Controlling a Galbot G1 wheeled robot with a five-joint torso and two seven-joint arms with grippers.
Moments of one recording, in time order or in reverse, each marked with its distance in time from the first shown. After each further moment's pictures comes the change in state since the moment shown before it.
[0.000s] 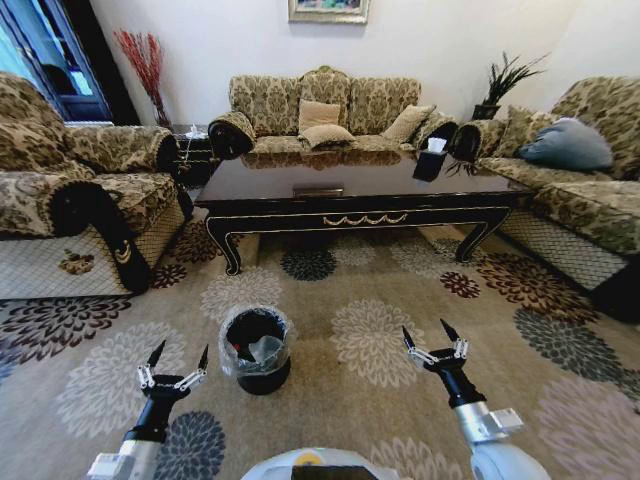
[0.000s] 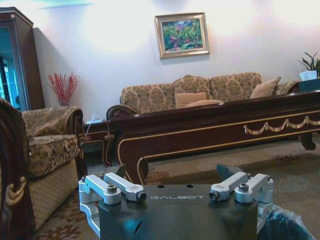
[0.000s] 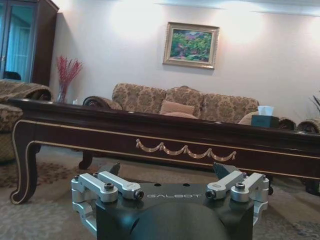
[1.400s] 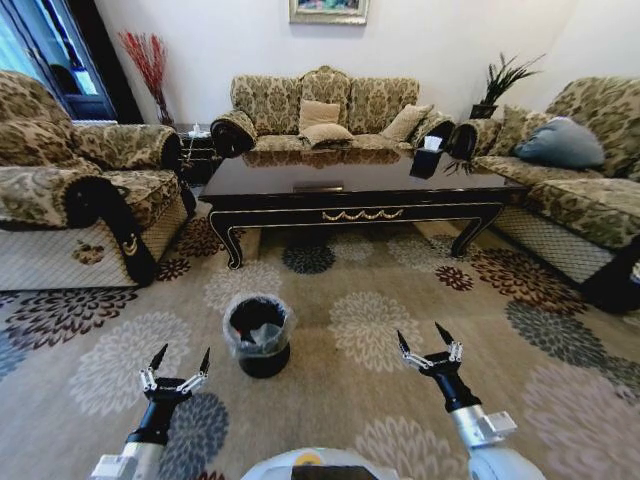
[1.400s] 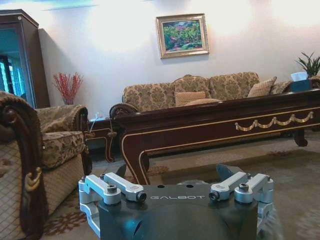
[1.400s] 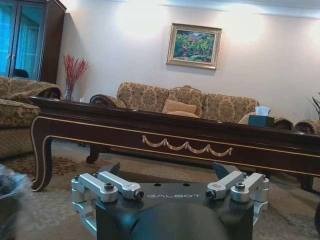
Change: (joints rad) left arm -0.001 0.001 0.004 0.006 0.000 0.002 -0.003; right arm -0.002 0.005 -0.004 0.000 -0.016 -0.001 0.000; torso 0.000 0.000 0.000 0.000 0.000
